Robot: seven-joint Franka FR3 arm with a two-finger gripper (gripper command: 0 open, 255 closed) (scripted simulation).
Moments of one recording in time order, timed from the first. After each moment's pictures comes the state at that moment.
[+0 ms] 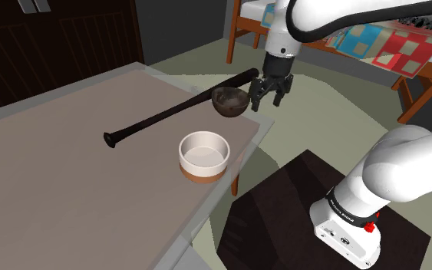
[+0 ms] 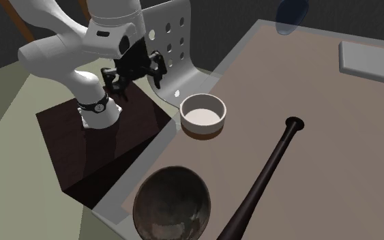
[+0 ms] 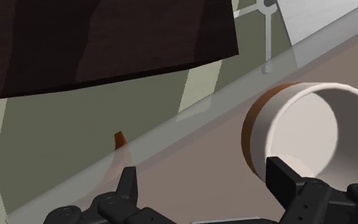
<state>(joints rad) 0.06 -0.59 0.14 -2.52 0.16 1.86 0.25</state>
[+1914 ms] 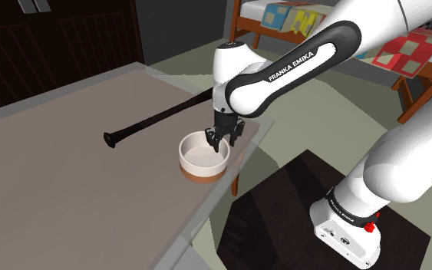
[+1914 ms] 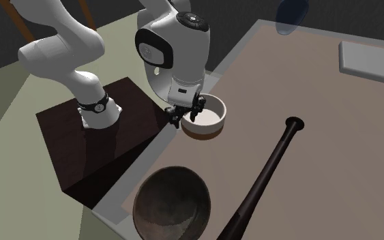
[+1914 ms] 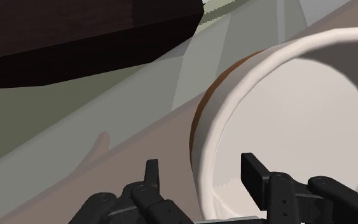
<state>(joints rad) 0.09 -0.09 0.39 -2.50 0.07 2.32 0.59</state>
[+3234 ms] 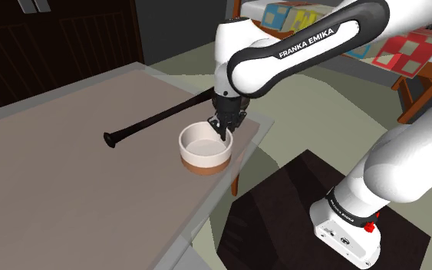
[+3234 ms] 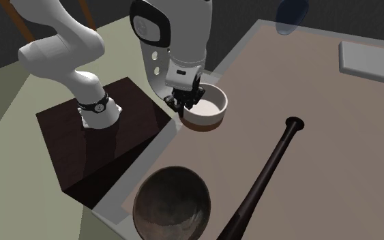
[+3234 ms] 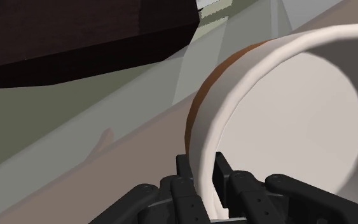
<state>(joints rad) 0.09 -0.20 0.38 -2.45 0.10 2.17 0.57</state>
